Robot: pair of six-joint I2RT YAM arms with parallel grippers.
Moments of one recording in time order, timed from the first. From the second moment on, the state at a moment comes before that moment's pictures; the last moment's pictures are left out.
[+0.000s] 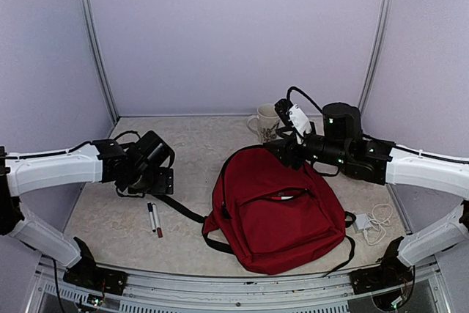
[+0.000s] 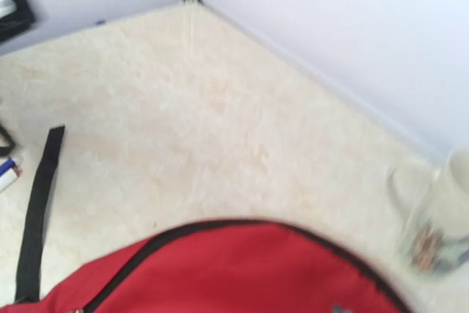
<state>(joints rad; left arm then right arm) -0.78 1.39 0.98 -0.68 -0.42 -0.71 0.84 1.26 0.94 0.06 -0.02 -0.14</state>
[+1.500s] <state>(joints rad) -0.50 1.40 0.67 -0.46 -0.18 -0.76 0.84 1.26 0.86 0.01 -0.01 -0.06</state>
